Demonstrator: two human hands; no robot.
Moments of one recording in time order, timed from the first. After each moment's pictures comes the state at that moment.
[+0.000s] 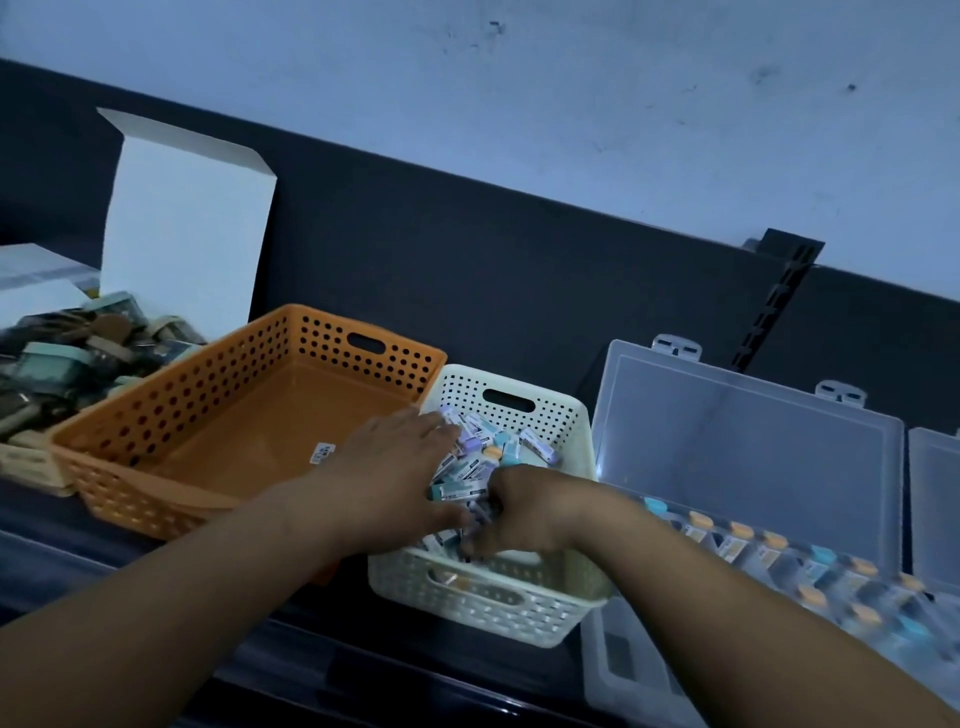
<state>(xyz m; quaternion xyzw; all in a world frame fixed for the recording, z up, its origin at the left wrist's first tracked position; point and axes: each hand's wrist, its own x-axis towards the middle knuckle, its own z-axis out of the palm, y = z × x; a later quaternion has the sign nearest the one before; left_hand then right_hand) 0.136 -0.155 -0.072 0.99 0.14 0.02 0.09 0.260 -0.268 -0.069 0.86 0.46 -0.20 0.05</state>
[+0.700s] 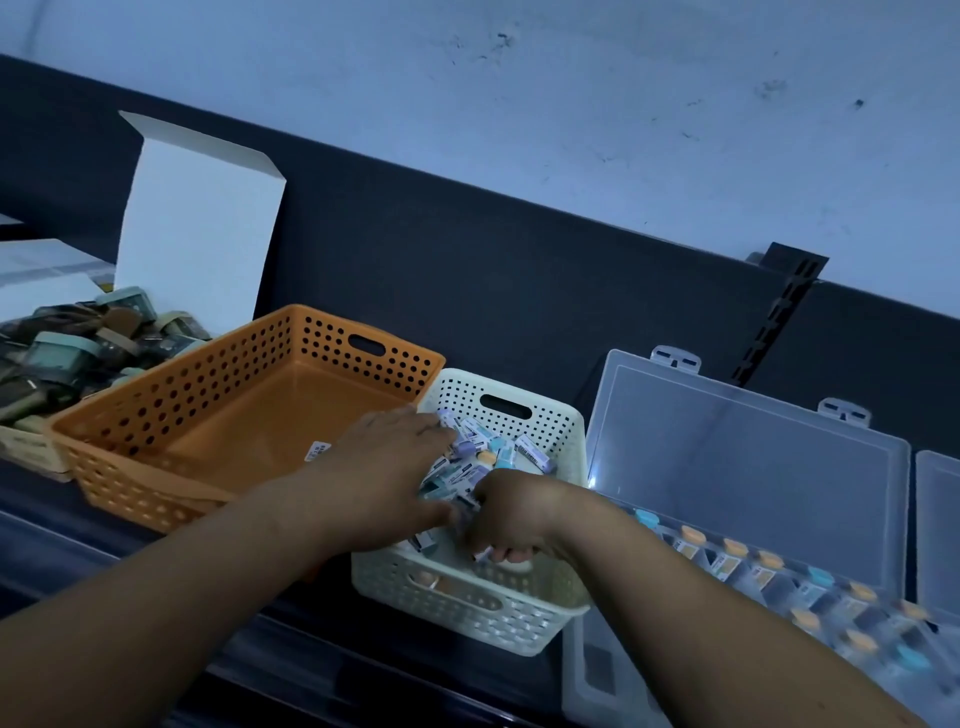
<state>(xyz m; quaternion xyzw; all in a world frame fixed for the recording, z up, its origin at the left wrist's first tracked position) 0.136 -0.165 -0.063 0.98 0.16 0.04 0.08 0.263 -0.259 -0.071 0.86 0.39 -0.32 -0.03</state>
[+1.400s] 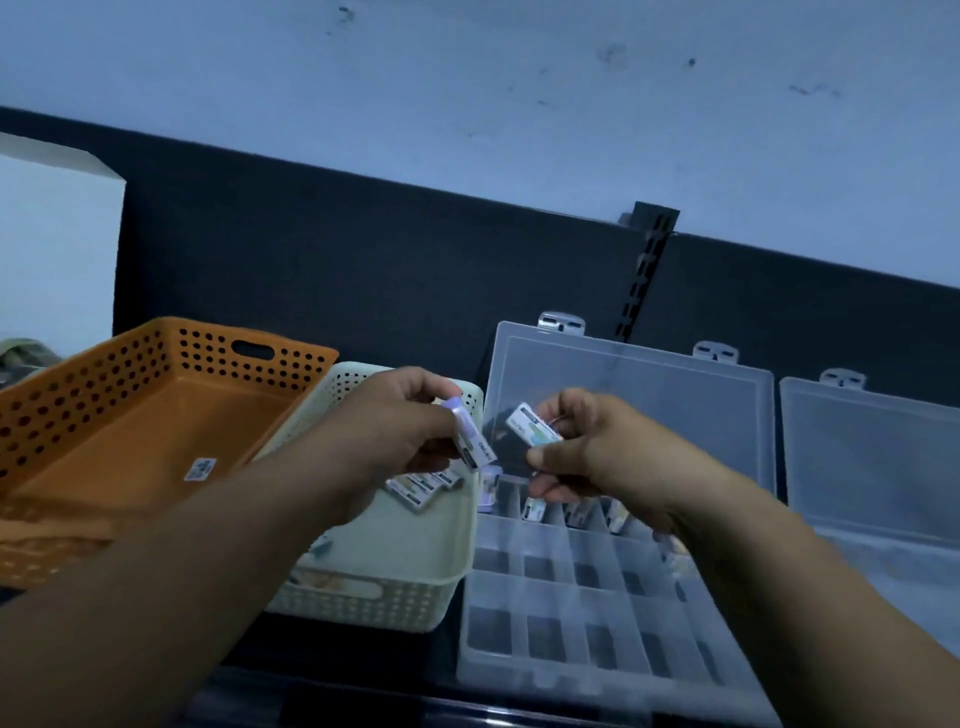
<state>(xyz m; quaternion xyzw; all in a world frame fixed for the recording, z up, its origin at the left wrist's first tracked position) 0.196 -0.240 -0.029 0.70 0.18 0.16 0.68 0.298 -0.402 -0.008 0.77 0.28 -0.28 -0.49</state>
